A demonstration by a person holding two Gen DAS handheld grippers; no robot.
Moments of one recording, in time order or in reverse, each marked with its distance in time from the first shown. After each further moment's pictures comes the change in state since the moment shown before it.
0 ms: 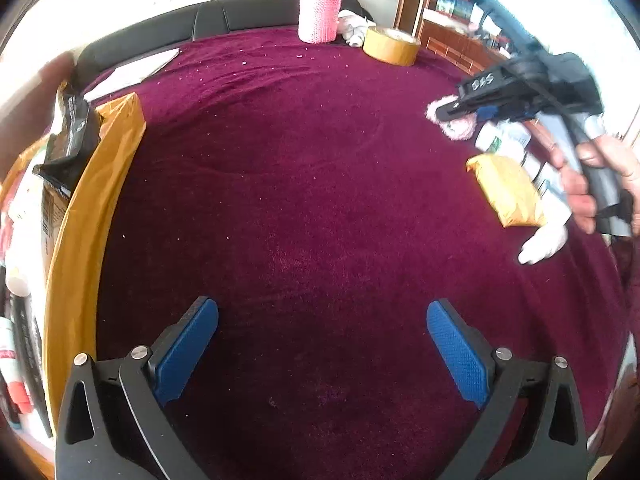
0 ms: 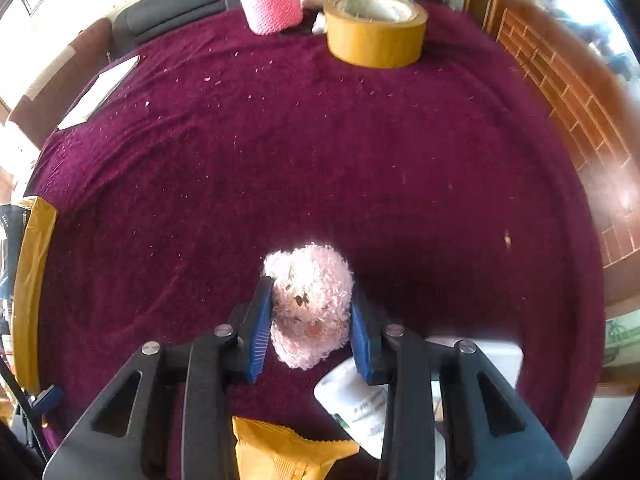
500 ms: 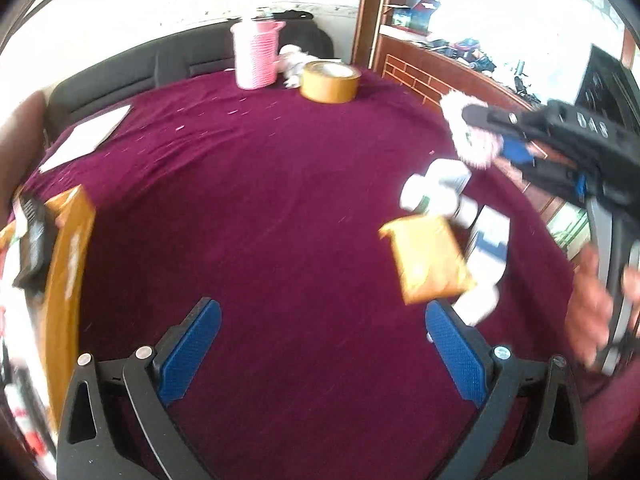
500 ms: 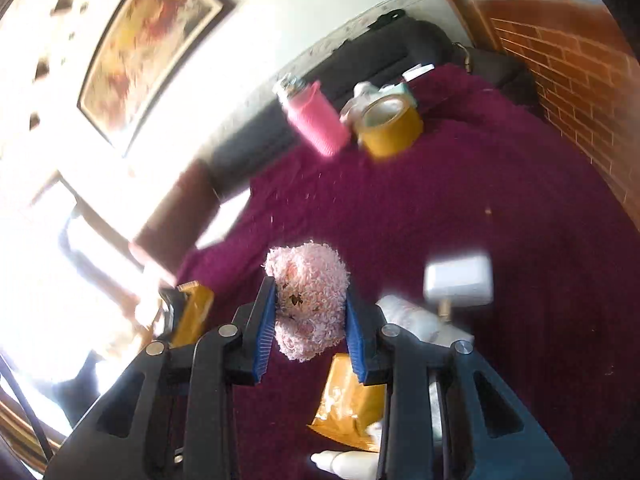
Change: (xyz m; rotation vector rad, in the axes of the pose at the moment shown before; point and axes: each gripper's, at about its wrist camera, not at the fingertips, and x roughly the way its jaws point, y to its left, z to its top) left arm -0.018 -0.067 0.060 0.077 -0.082 -0.104; right arm -0.099 -0.070 -0.081 0.265 -0.430 0.525
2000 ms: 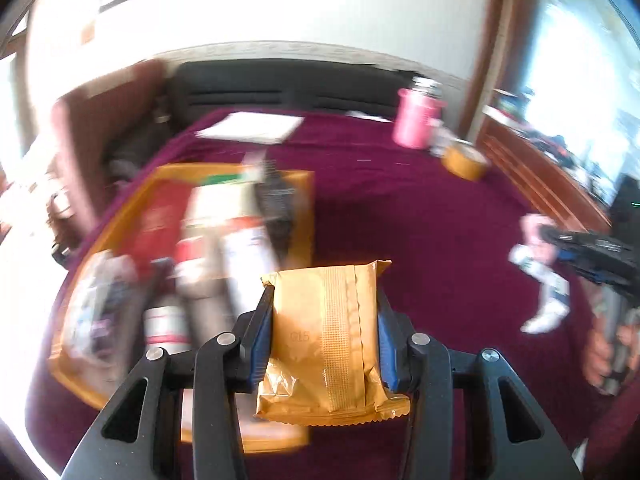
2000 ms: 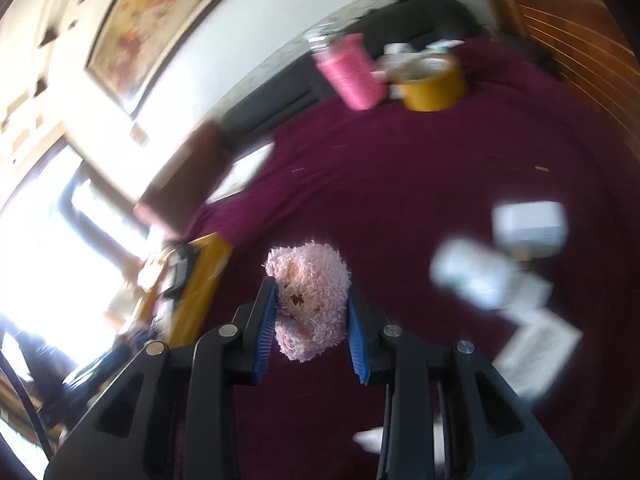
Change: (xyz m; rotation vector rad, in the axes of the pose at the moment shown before) left arm -0.131 0.168 -0.085 -0.328 -0.187 0.264; right arm 0.031 0.065 -0.044 -0.114 0.150 0.022
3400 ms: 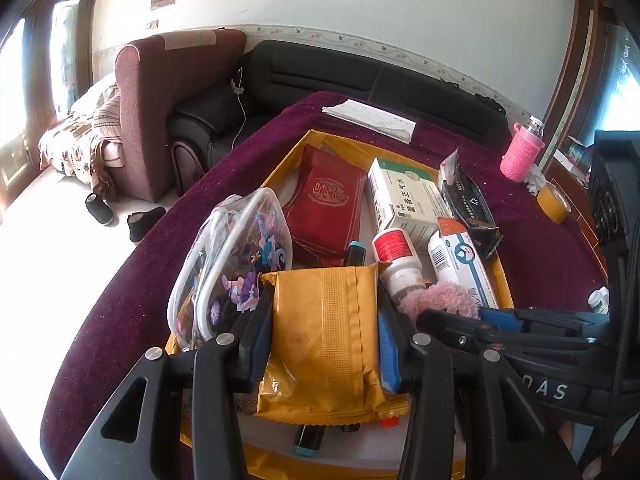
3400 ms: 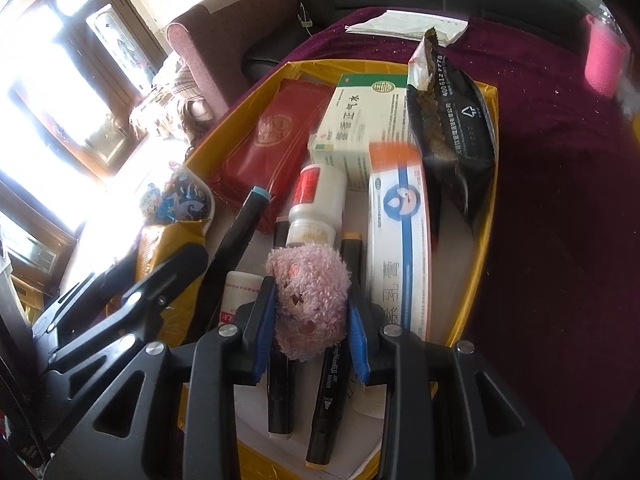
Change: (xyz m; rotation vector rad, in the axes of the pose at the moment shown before) left arm 0.025 0.152 -0.023 -0.185 -0.012 0.099; right arm 0.236 0.263 -0.116 -0.383 0.425 -0.120
